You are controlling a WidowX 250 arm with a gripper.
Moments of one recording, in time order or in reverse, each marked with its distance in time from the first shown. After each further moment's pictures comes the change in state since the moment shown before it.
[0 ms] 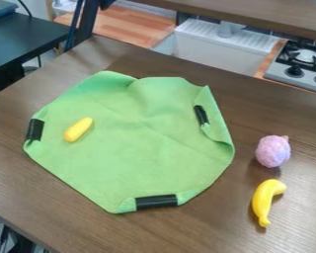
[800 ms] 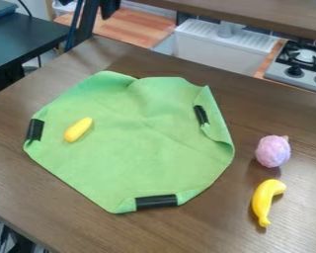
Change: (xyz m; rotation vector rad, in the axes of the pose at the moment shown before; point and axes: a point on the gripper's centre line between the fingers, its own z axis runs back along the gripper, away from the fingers) arm -0.005 -0.002 -0.017 0.001 0.043 -0.004
